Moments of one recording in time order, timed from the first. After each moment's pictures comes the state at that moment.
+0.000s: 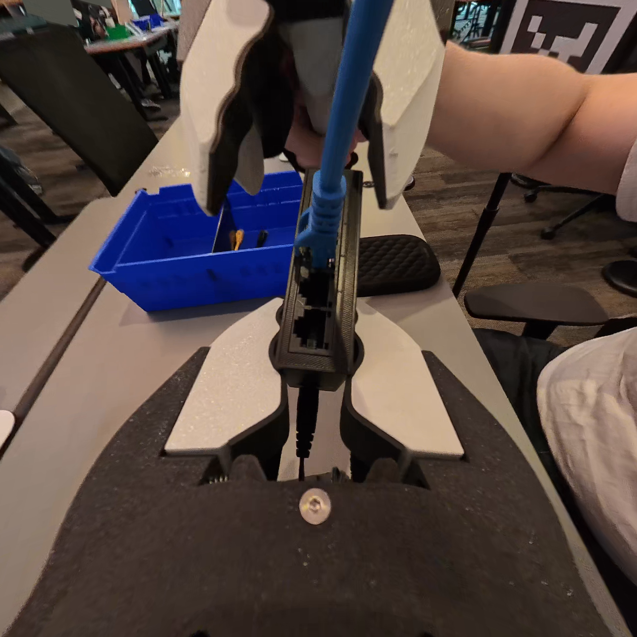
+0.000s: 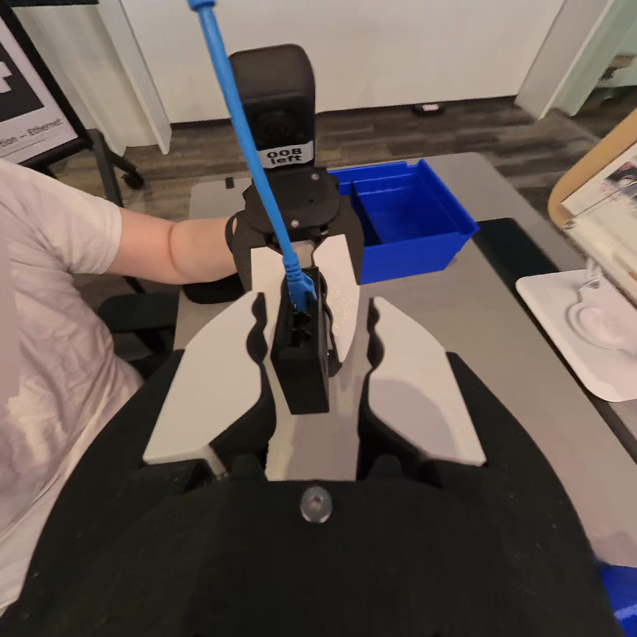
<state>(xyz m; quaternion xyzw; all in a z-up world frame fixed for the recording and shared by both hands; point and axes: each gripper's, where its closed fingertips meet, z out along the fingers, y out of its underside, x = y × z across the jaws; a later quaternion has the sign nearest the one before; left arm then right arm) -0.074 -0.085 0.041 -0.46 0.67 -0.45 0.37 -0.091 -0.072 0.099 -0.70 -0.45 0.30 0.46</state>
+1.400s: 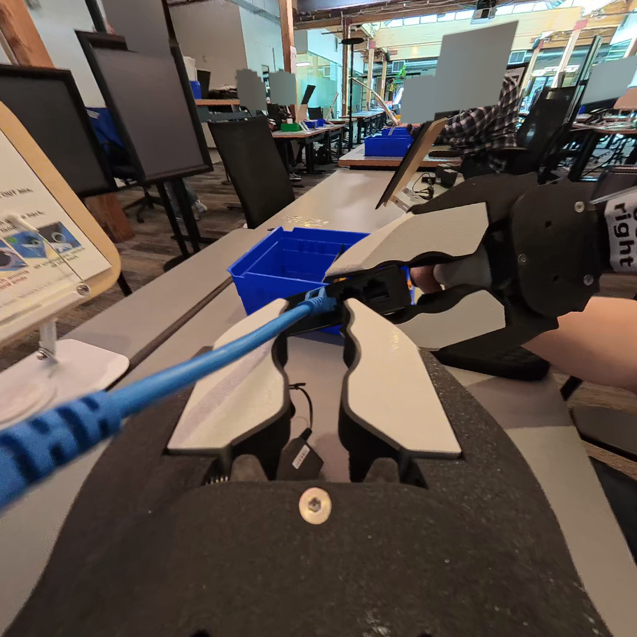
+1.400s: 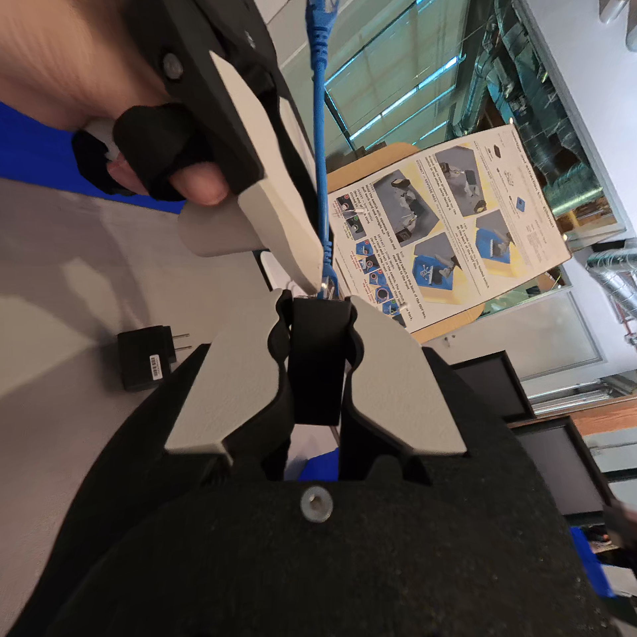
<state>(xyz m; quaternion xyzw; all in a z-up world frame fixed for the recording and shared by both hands) -0.074 -0.014 0.060 -0.53 0.51 -0.45 0.51 -0.073 -0.016 0.054 -0.59 -0.45 -0.23 0.63</state>
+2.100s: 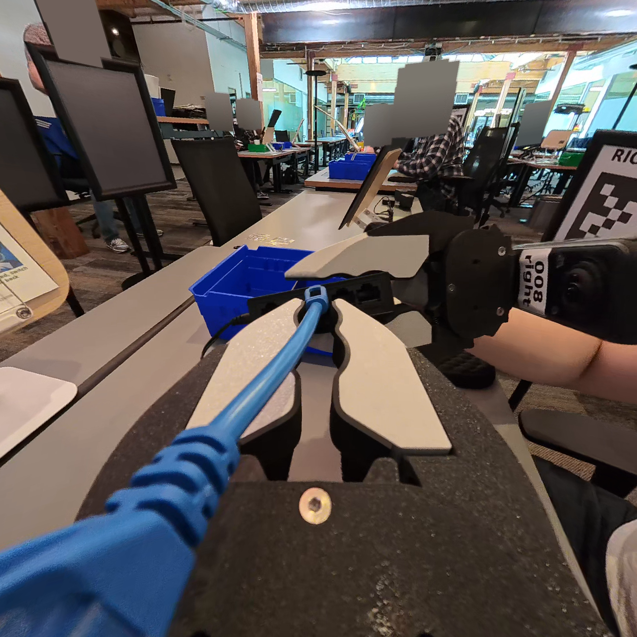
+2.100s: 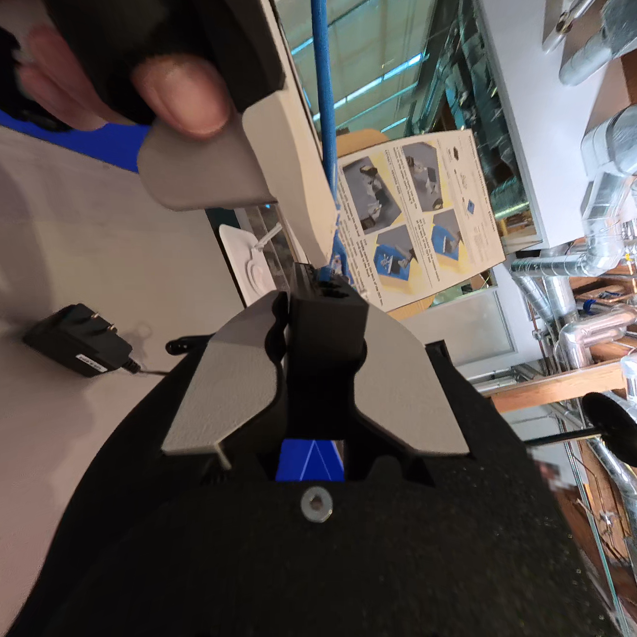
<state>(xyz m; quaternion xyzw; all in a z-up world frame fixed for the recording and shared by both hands) -0.072 -0.042 0.073 -0.51 0.51 -0.50 0.48 -0.057 -0.017 0.058 -0.56 -0.45 -0.32 0.62</state>
